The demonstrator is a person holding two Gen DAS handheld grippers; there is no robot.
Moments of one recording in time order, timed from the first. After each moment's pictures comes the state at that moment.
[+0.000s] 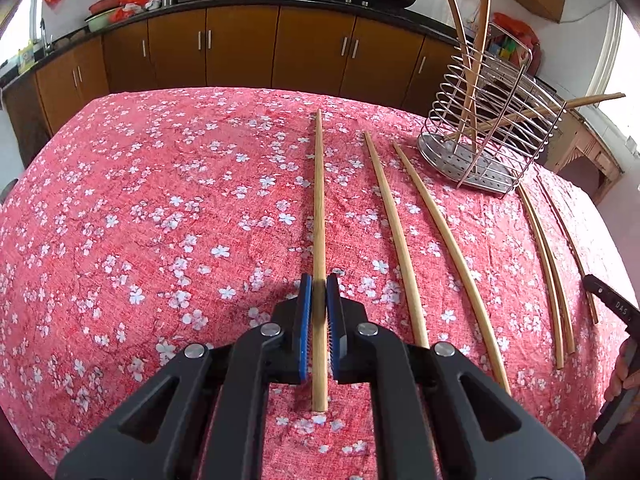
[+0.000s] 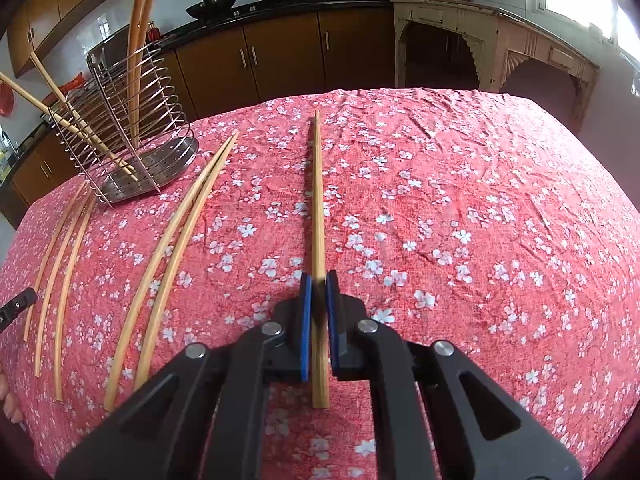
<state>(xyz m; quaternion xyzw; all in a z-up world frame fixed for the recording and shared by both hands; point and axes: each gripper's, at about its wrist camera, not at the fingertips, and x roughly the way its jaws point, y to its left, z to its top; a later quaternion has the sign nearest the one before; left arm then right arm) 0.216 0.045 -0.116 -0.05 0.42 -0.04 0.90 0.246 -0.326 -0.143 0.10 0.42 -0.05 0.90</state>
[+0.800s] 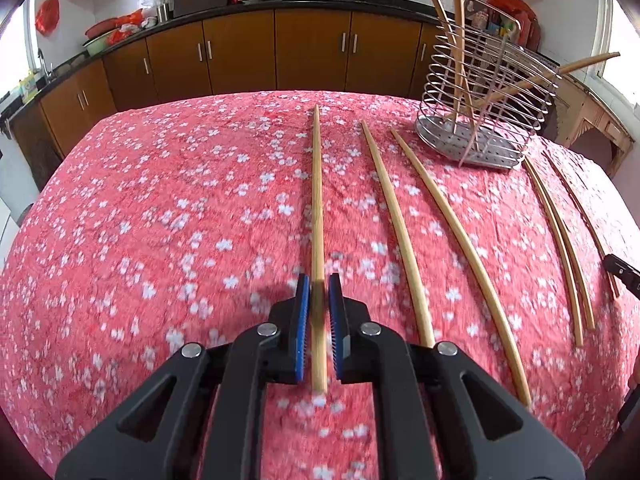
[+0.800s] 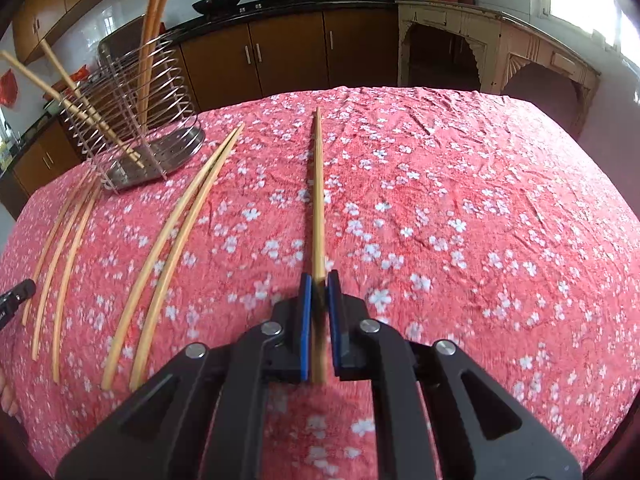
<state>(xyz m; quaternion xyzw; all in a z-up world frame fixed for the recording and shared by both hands) 0.209 0.028 -0.119 0.00 0.42 -0.02 0.91 0.230 -0.316 -0.143 0.08 0.42 -0.05 0.90</state>
